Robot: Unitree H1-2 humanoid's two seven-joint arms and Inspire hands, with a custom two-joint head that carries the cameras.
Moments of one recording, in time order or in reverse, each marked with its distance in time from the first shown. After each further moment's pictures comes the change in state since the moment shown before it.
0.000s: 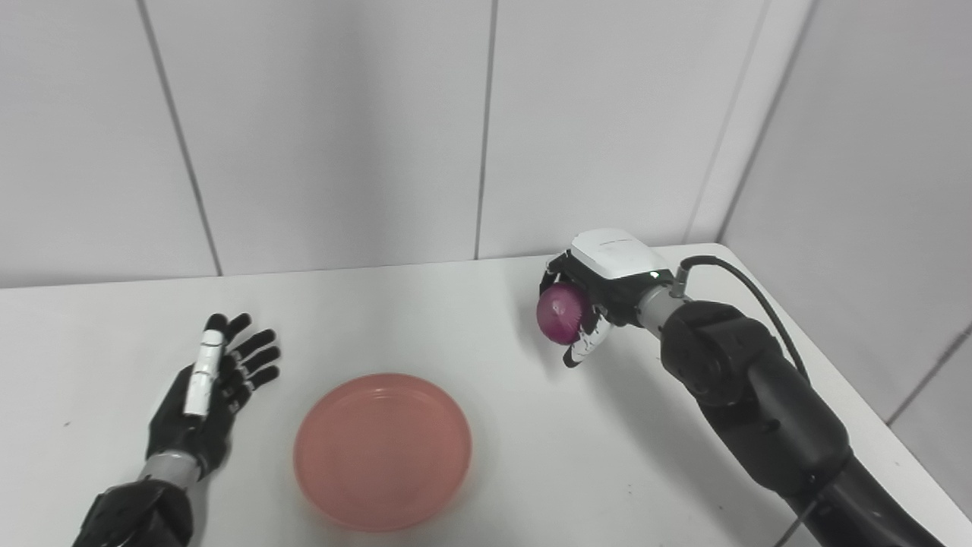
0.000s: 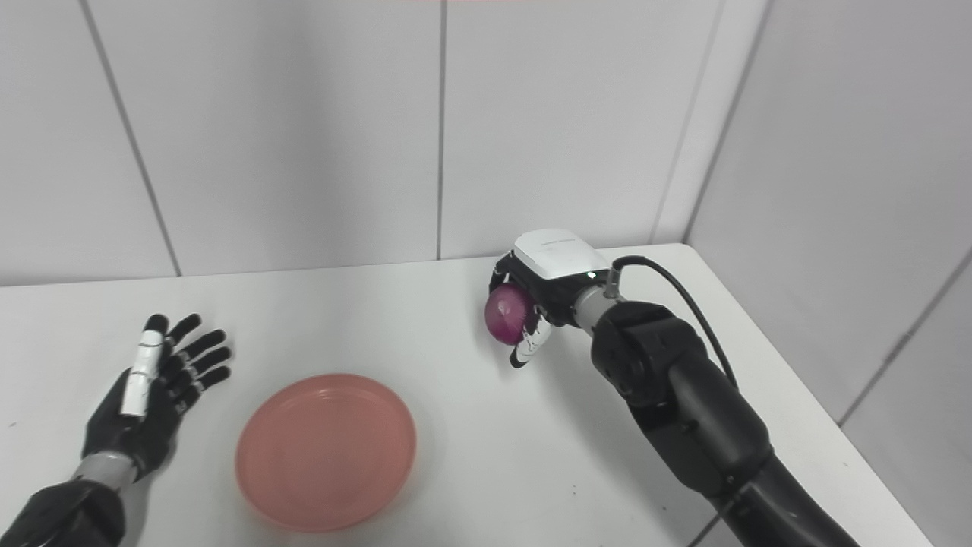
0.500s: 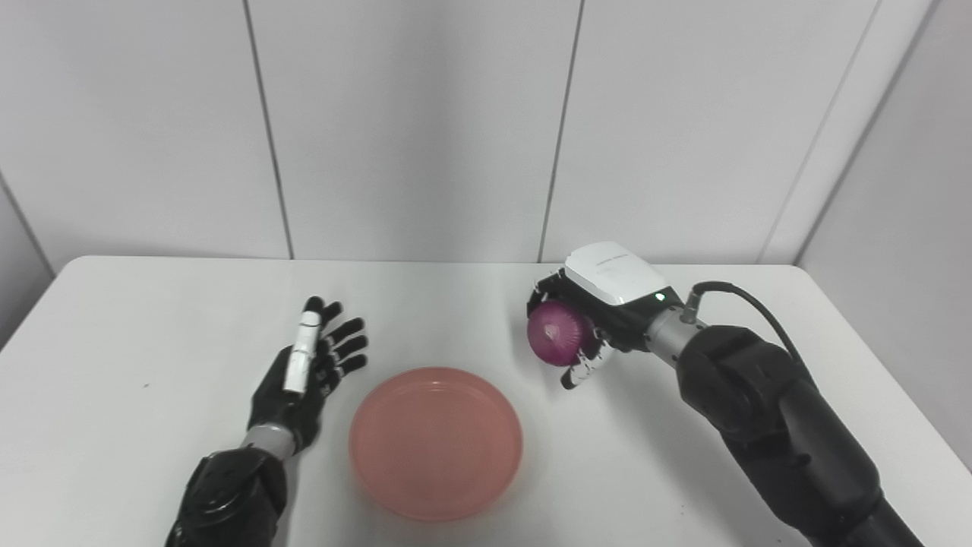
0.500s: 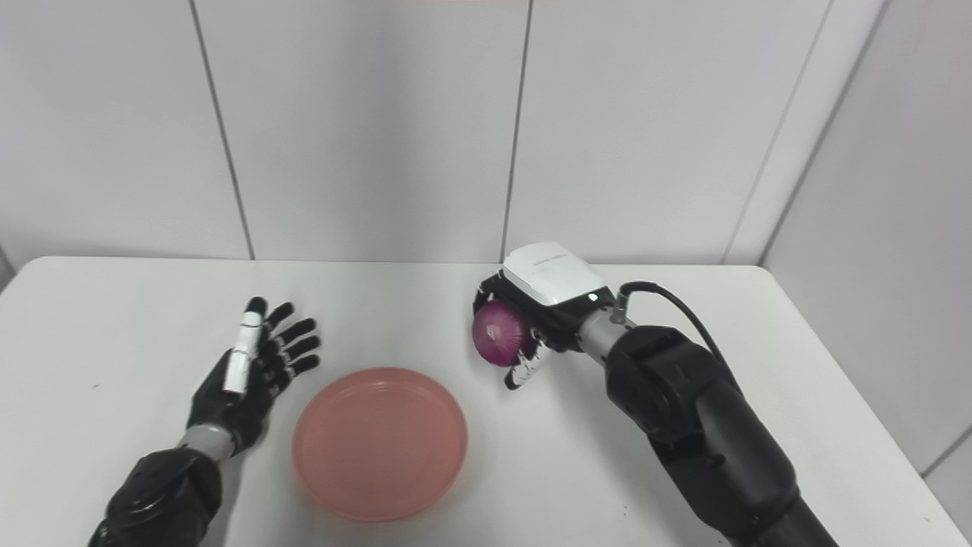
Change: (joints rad) left arm 0.008 -0.059 -0.041 -0.036 0.045 0.030 0.047; right arm -0.017 0.082 0.041 0.015 0.016 -0.163 -0.035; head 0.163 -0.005
